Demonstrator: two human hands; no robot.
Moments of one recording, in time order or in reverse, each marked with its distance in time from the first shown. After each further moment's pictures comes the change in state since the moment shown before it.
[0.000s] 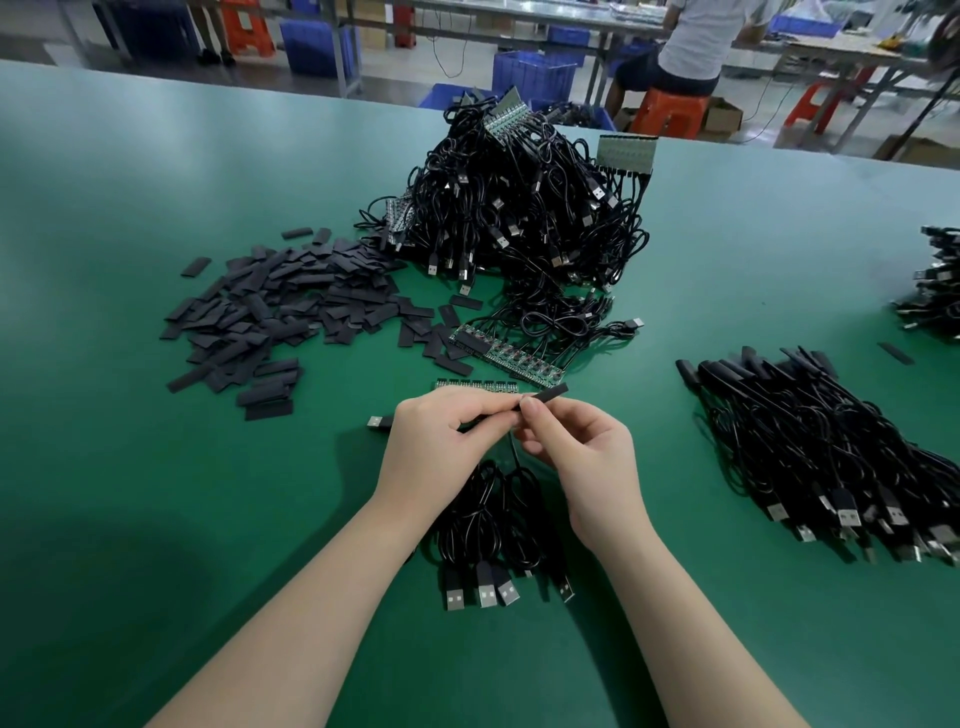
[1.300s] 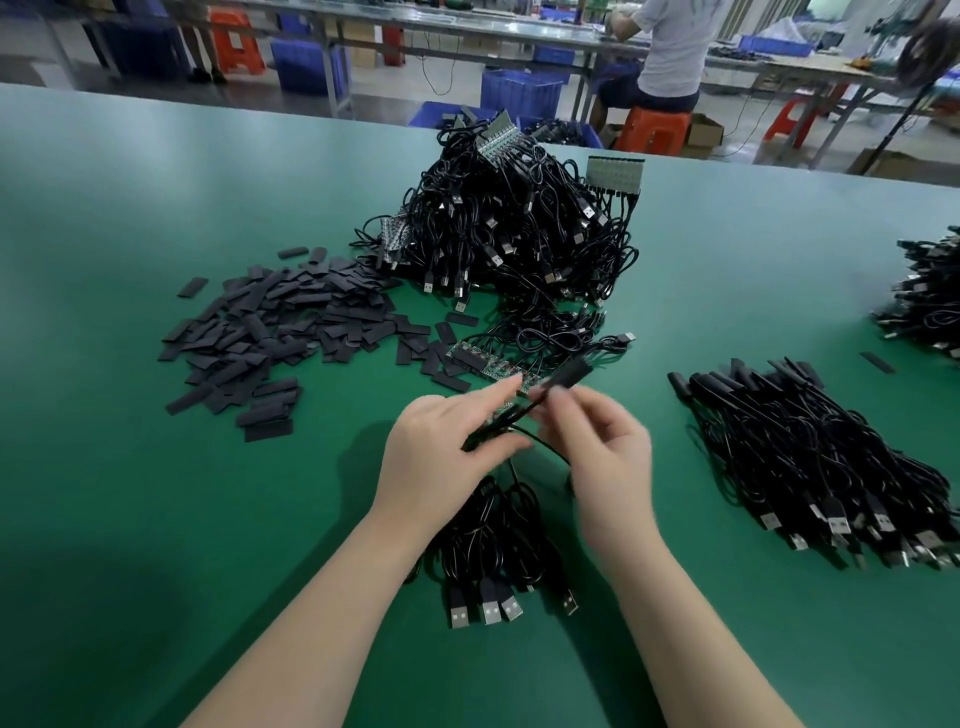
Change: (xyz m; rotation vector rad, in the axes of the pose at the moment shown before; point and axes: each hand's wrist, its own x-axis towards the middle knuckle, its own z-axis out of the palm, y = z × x) left_hand 0.003 -0.001 -0.004 0.202 -0.086 0.008; right_hand -0.001 -0.024 0.006 0.024 0.156 -0.089
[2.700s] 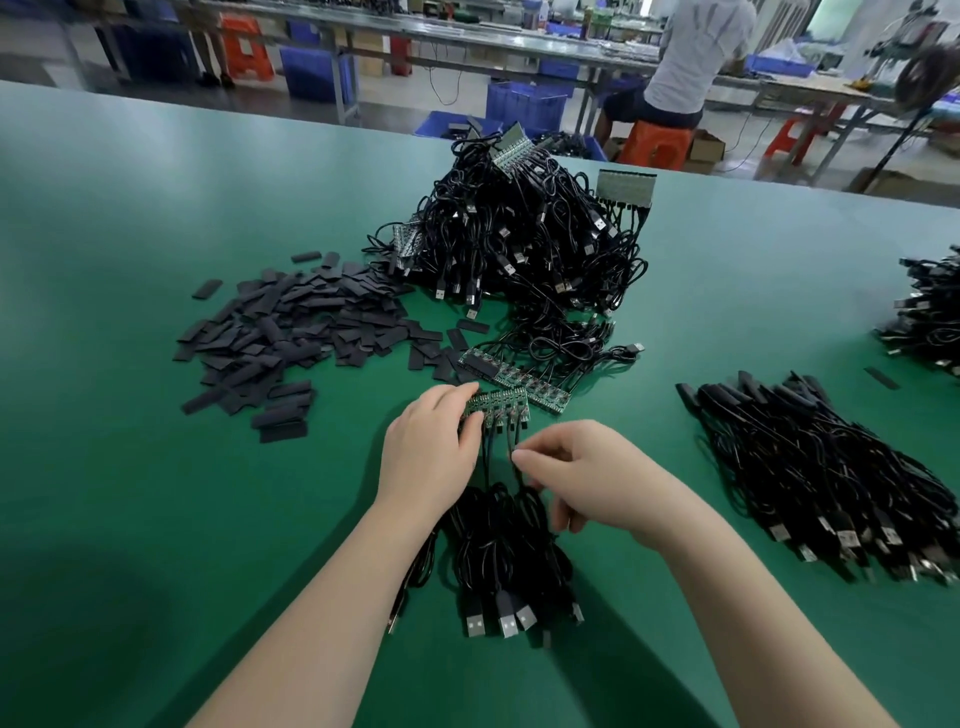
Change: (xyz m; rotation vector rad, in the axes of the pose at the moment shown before) left_hand 0.010 -0.039 0.011 0.274 -0.115 -0.242; right_hand 0.011 -0.034 0.003 -0.843 -0.608 0.269
